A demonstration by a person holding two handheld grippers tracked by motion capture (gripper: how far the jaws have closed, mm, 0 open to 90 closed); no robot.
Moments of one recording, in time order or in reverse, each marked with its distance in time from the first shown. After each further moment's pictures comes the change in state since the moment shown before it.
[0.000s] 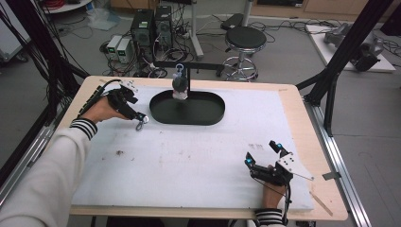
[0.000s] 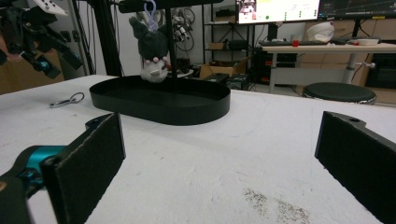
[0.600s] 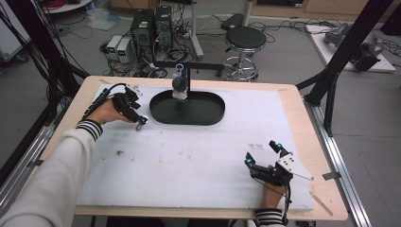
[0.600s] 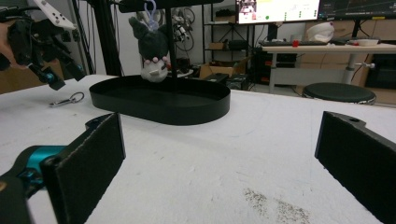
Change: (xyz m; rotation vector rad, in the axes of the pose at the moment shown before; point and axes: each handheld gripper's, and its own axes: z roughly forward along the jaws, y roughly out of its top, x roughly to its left) left arm -0.001 -0.002 0.019 0.084 -0.031 -0.031; right arm 0.001 0.000 0.000 0.000 0.000 0.002
